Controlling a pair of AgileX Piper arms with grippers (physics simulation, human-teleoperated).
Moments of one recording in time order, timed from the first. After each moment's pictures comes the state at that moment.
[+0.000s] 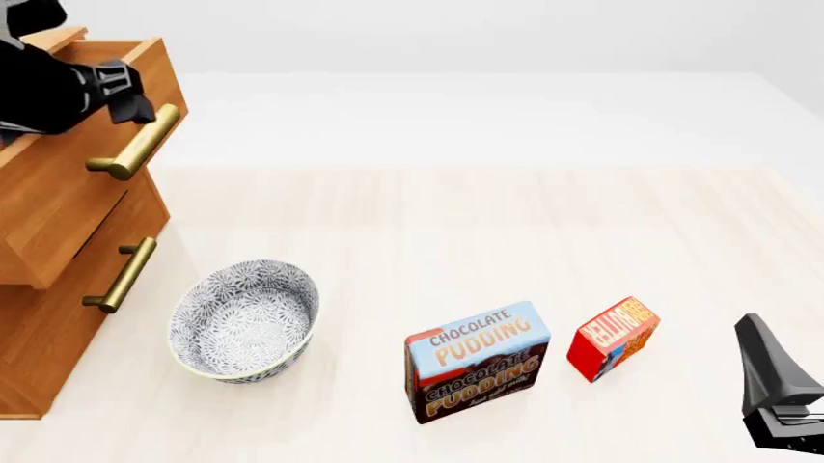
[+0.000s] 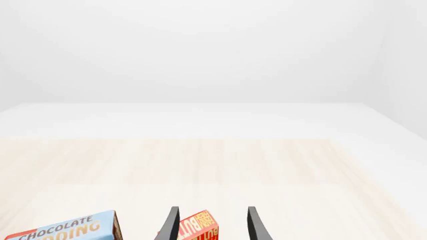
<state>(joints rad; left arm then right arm) 0.02 1.36 -1.30 0.74 -0.25 0.00 0.01 0.00 0.00 0.00</state>
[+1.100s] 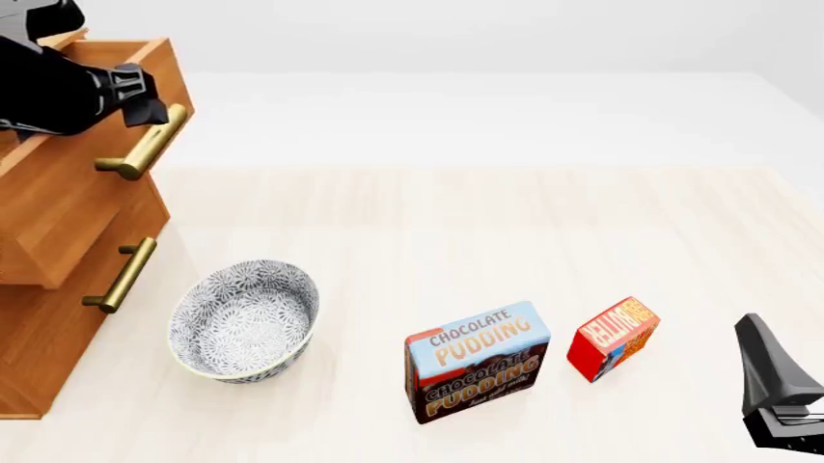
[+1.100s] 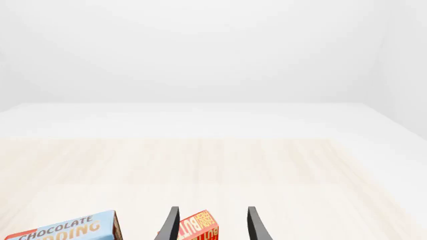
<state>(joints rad) -0.01 1.36 -1.28 0.71 -0.23 0.00 0.01 0.00 0.00 0.00</state>
